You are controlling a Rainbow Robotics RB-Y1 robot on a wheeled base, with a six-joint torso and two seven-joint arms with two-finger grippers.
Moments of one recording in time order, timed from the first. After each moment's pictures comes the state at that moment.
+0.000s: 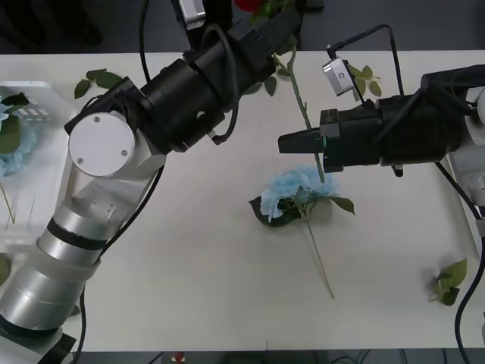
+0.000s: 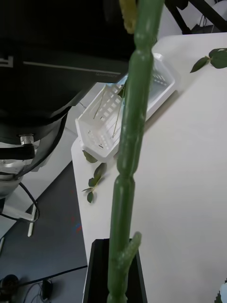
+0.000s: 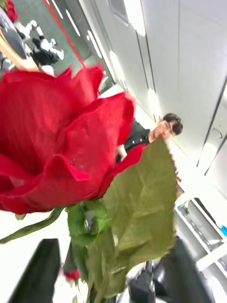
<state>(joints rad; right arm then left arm) -0.45 -0.44 -0.02 -1.71 -1.63 1.42 2.05 -0.45 0.26 -0.31 -1.83 1.66 0.37 -1.95</state>
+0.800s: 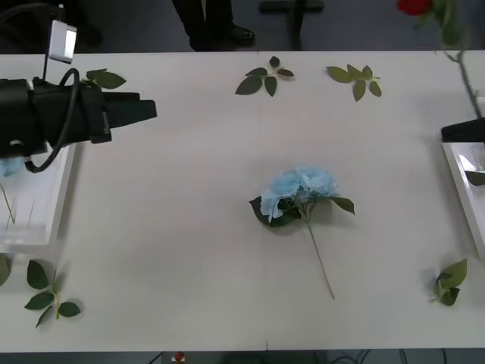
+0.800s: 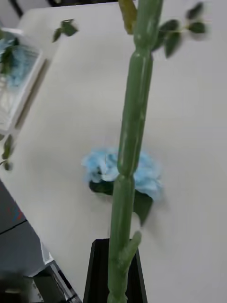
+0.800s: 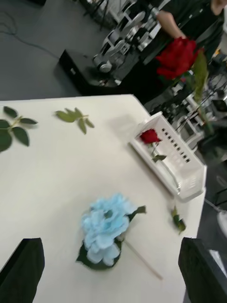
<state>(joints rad) -0.41 -0.65 -0.56 -1.71 -1.40 1.84 1.89 -0.30 0.57 0.22 -1.88 1.62 1.25 -1.95</state>
